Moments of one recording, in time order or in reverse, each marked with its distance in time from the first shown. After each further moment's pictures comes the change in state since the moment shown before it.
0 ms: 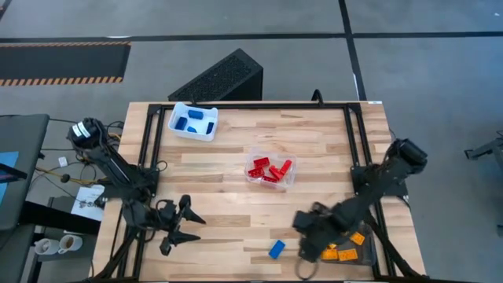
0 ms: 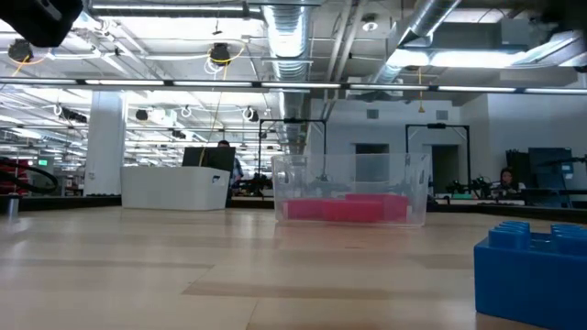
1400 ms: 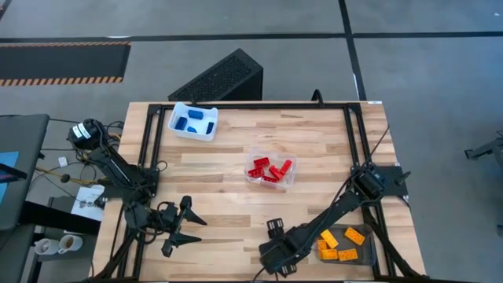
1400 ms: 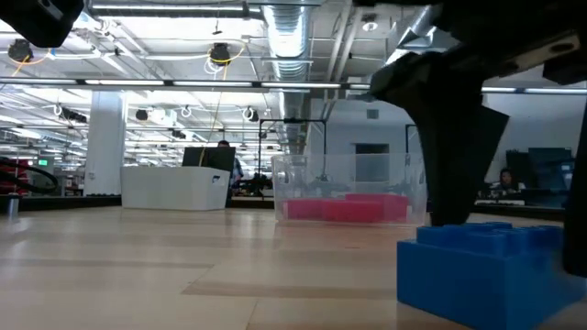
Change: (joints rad) left arm 0.000 0.022 0.021 -0.039 0.006 0.019; right arm -0.083 0.512 0.317 0.100 -0.019 -0.795
